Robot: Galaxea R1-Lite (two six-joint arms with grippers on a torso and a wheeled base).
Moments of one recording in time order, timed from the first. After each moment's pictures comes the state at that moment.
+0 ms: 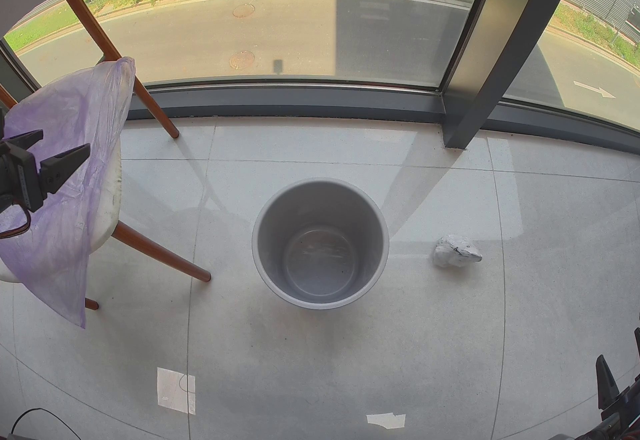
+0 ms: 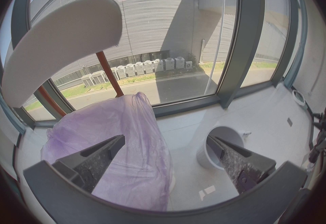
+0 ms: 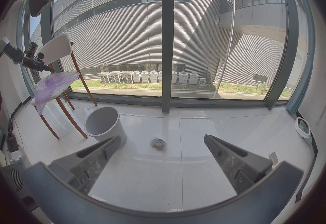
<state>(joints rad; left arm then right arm) 0.02 1.11 -0.88 -0.13 -0.18 0.20 0.00 0.02 -0.02 0.00 0.01 -0.01</state>
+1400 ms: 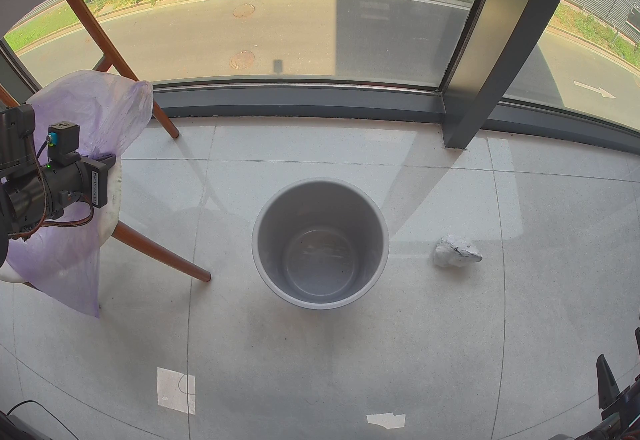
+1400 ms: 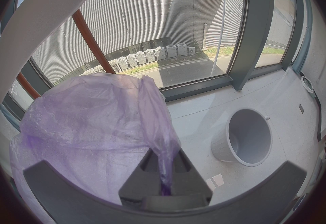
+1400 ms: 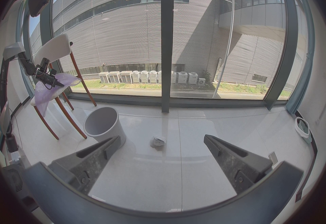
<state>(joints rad) 0.01 1.48 -0.87 -0.40 -0.09 0.27 0.00 0.02 -0.02 0.00 0.01 -0.01</state>
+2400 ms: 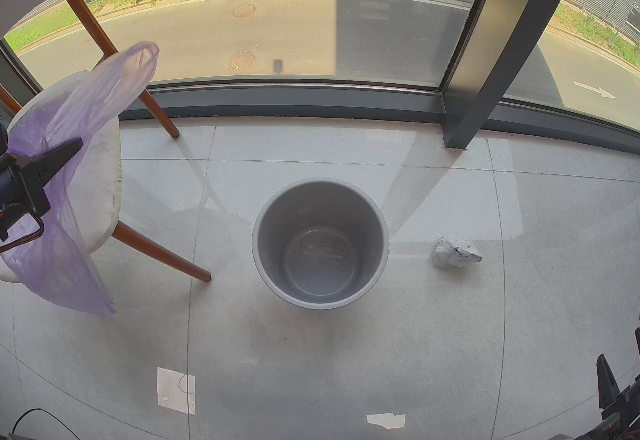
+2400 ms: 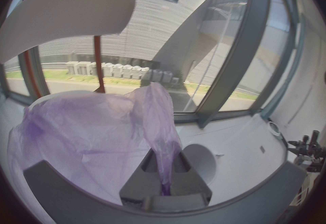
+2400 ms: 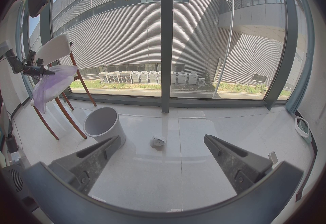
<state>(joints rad) 0.14 1.17 -0.68 -0.53 -0.53 -0.07 0.00 0.02 -0.02 0.00 0.00 0.00</state>
